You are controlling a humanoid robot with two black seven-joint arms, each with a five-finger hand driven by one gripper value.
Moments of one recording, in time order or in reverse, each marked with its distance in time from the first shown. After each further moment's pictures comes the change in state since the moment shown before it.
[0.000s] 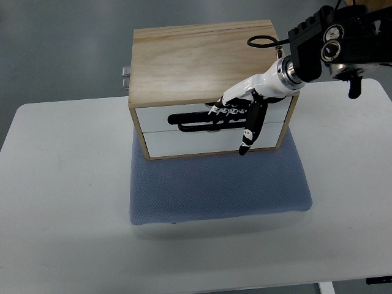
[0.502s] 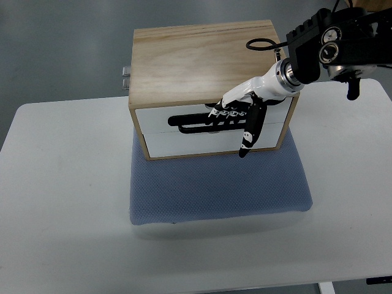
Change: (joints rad) left arm 0.000 0.000 0.000 0.000 0.000 0.000 0.000; right arm 0.001 0.004 0.002 0.000 0.000 0.048 -0.003
